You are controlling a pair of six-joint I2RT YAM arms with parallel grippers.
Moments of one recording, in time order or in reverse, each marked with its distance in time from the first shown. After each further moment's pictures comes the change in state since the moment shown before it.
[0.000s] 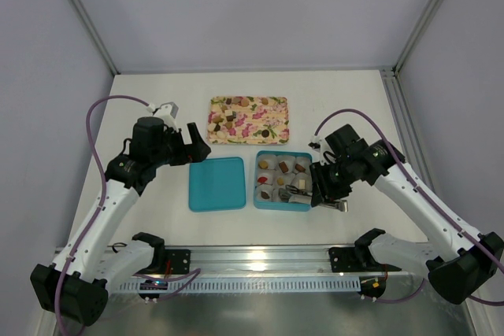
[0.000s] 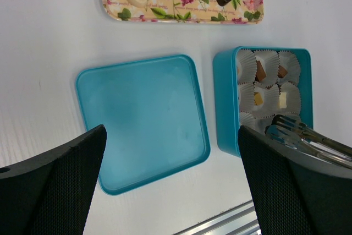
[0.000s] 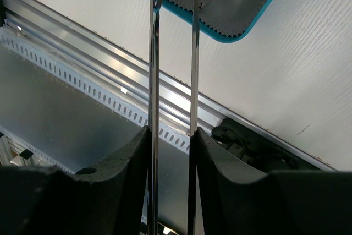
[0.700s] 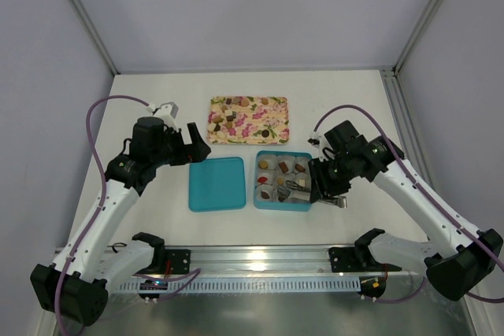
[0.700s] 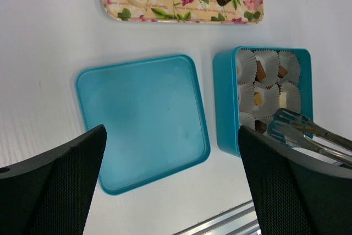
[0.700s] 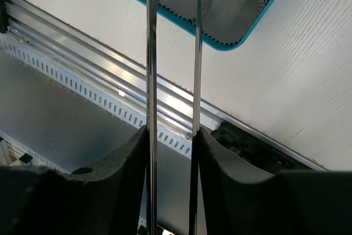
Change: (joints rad) left arm 0.000 0.000 0.000 0.000 0.000 0.000; right arm 0.000 0.023 0.026 0.000 0.012 -0.003
